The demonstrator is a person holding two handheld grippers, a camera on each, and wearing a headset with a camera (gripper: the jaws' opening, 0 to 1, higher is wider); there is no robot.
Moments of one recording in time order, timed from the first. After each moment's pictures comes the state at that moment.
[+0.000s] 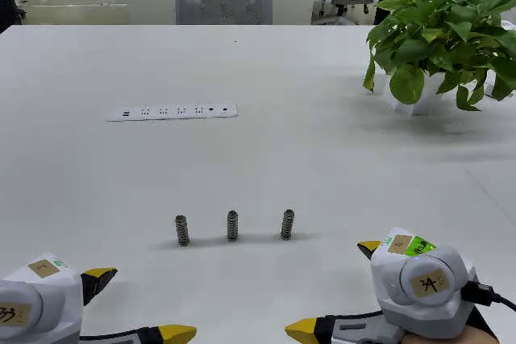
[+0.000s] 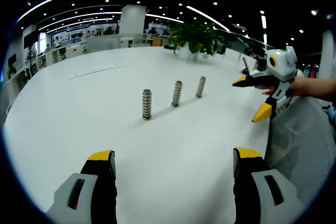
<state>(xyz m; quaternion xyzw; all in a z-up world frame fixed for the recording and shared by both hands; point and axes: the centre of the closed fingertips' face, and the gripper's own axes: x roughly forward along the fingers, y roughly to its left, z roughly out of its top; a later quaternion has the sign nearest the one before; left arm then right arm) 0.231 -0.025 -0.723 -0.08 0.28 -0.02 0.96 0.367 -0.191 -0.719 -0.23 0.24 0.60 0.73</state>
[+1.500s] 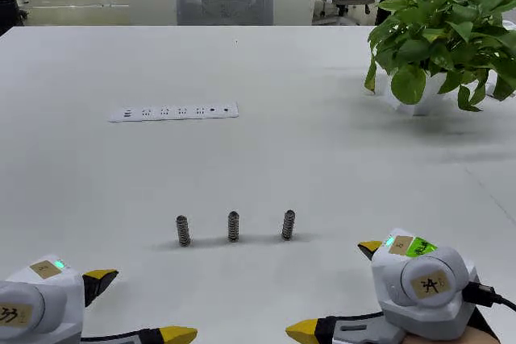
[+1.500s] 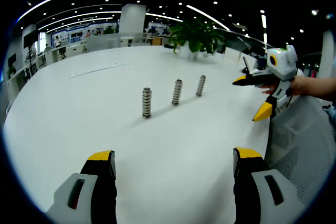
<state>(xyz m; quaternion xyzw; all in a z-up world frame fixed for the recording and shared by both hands) 0.230 -0.027 -0.723 -0.08 0.28 -0.02 0.96 0.366 -0.191 -0.718 -0.23 0.24 0.60 0.73</state>
